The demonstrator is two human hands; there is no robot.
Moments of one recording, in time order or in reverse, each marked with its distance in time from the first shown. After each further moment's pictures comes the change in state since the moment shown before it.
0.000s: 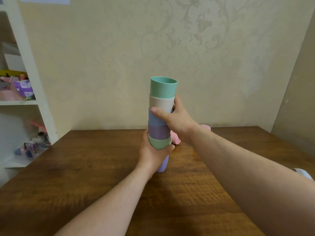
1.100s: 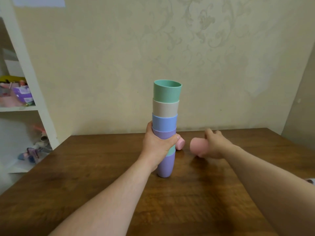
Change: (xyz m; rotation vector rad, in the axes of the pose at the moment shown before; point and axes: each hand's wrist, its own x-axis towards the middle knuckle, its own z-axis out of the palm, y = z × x) left_hand 0.036 0.029 0.016 -0.116 -0.001 0.087; right_hand 0.014 0.087 -0.135 -1.266 -0.084 0.535
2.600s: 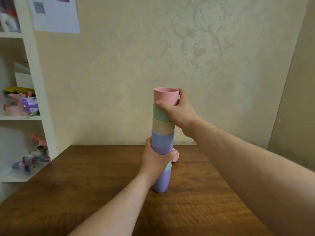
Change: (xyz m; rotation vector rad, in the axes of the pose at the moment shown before) left_hand -0.026 0.019 -0.004 0.091 -0.026 -0.079; right_hand -0.100 -0.141 -0.124 1.150 0.235 -0.495
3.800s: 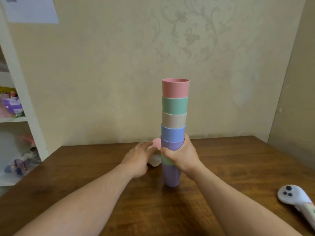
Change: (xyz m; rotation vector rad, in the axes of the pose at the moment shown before) left_hand 0.073 -0.050 -0.022 1.281 -0.462 0.401; right_hand -0.050 0.158 -0.019 -0.171 0.083 0.216
